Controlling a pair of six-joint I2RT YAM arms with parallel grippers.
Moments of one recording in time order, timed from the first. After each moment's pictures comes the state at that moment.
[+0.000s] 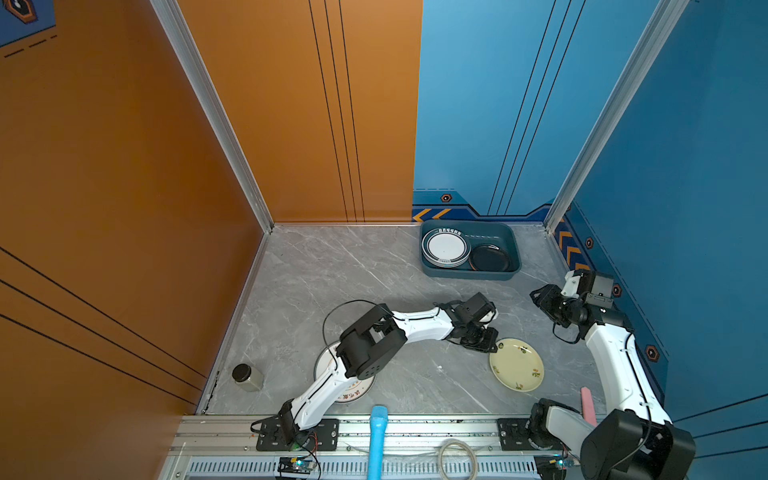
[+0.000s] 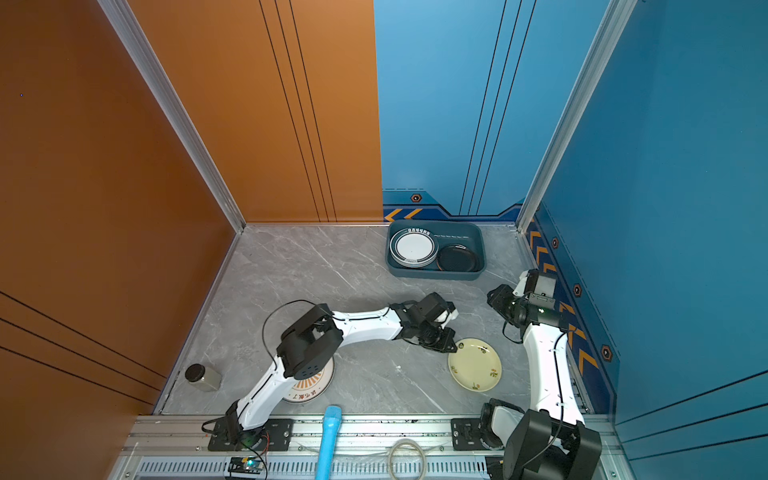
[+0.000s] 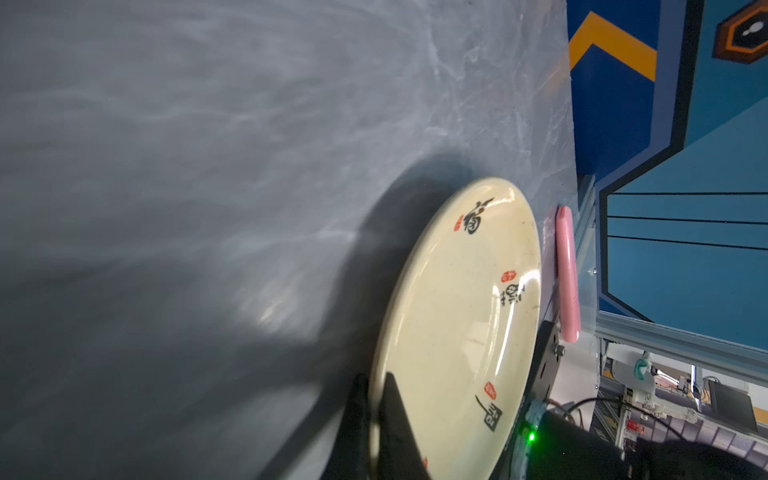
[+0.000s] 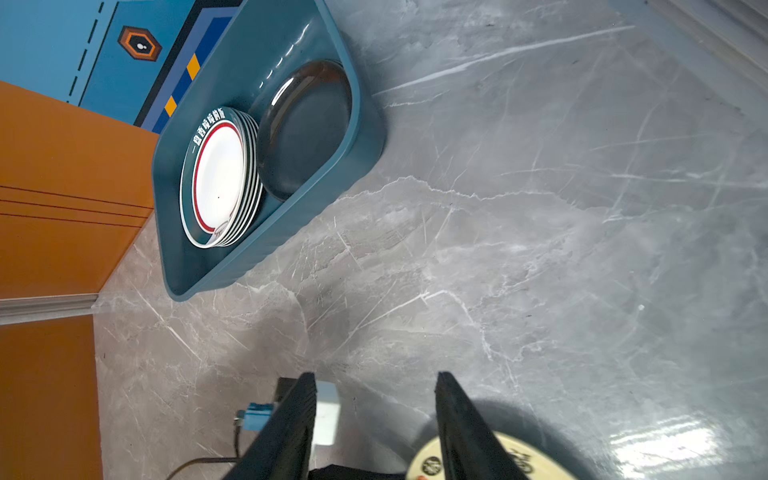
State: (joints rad) left arm -1.01 2.28 1.63 -0.25 0.47 -0.72; right arm -0.31 1.09 0.83 -0.60 -0.35 0.47
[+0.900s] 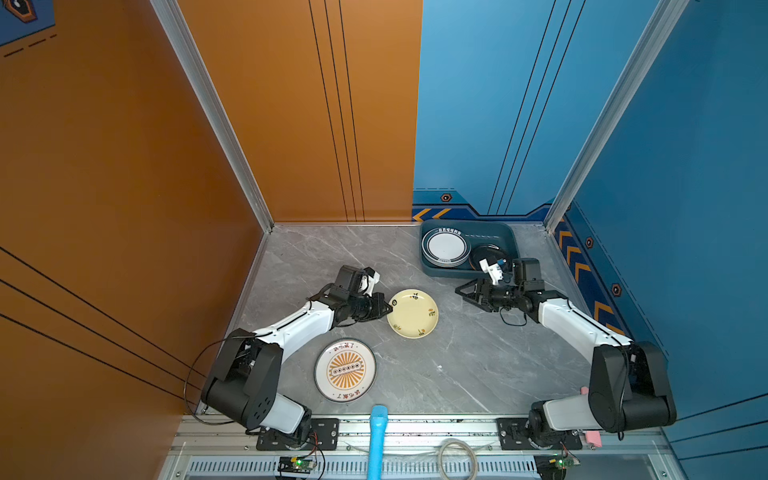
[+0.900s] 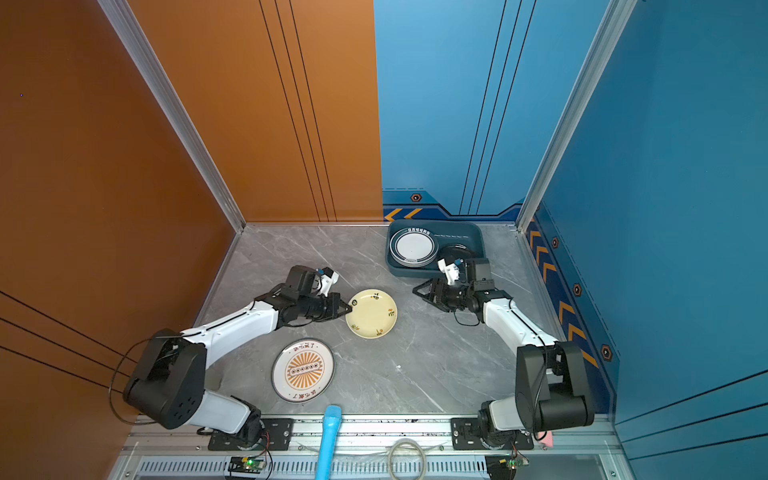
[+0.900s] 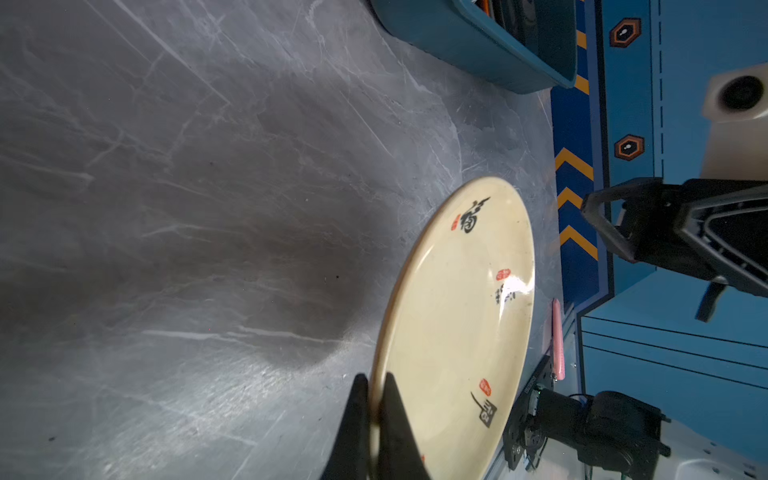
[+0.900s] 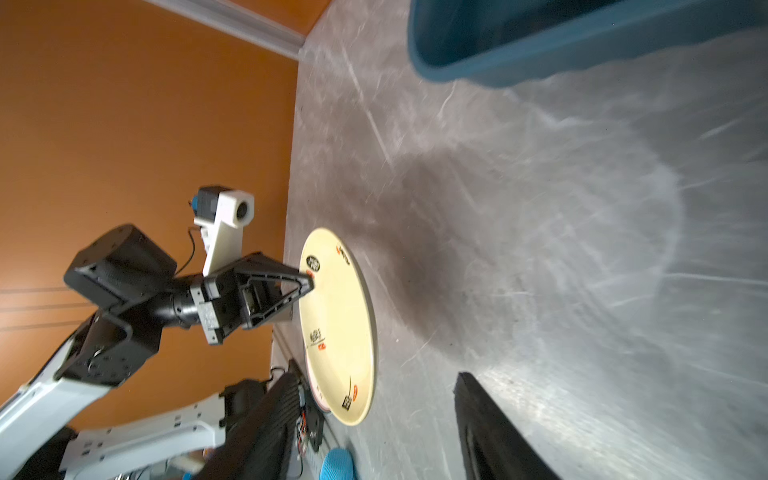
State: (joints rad) left arm -0.40 1.47 0.83 -0.22 0.55 -0.57; right arm 0.13 1.45 0.83 -0.19 -0.92 0.55
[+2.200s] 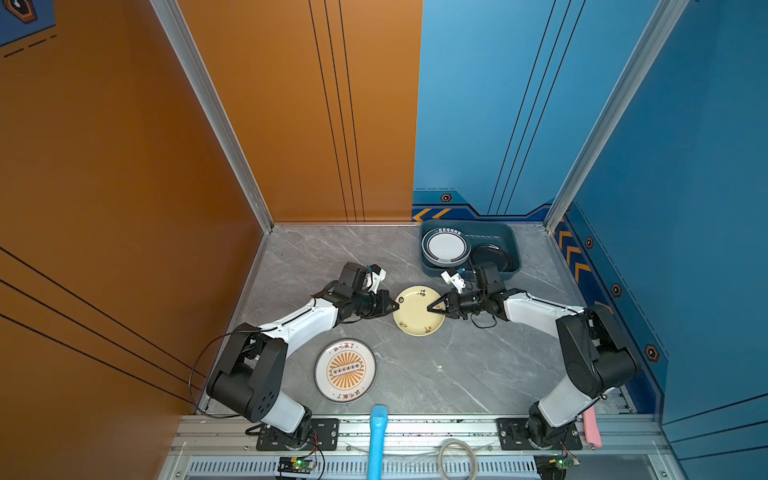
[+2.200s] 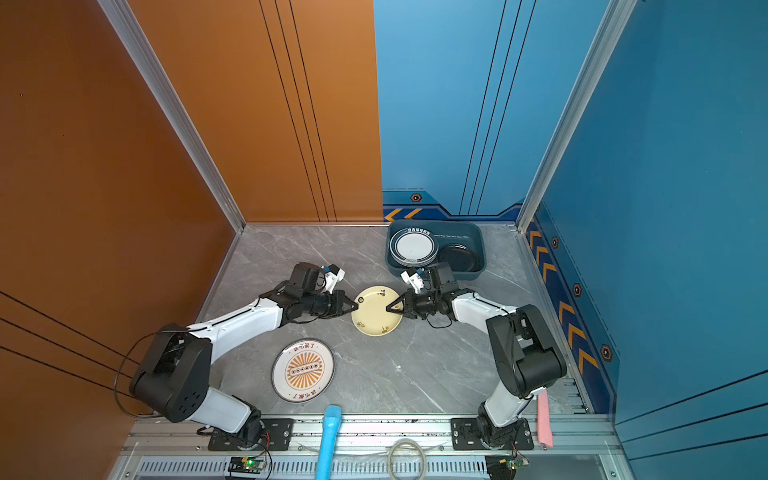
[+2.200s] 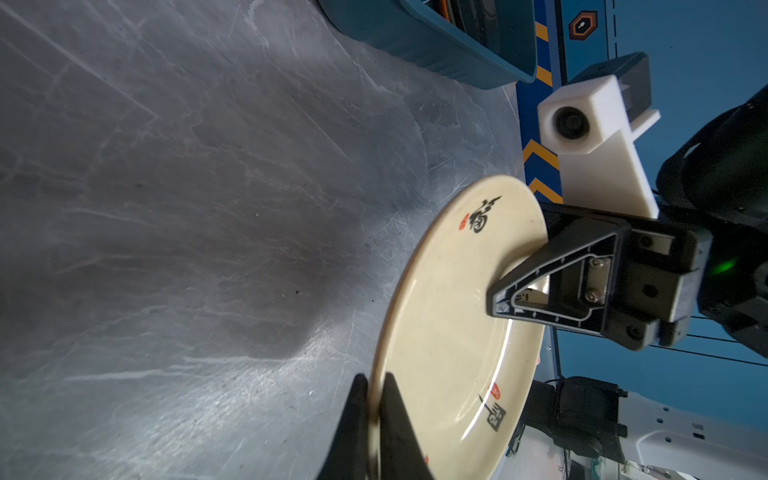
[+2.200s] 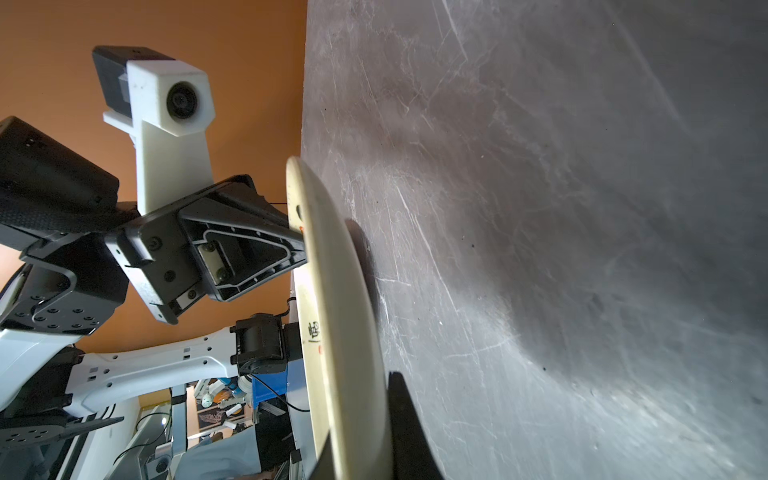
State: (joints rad) left arm -0.43 1.52 0.87 -0.17 0.60 -0.59; right arm 0.34 1.66 0.87 -0.06 -0.97 0.60
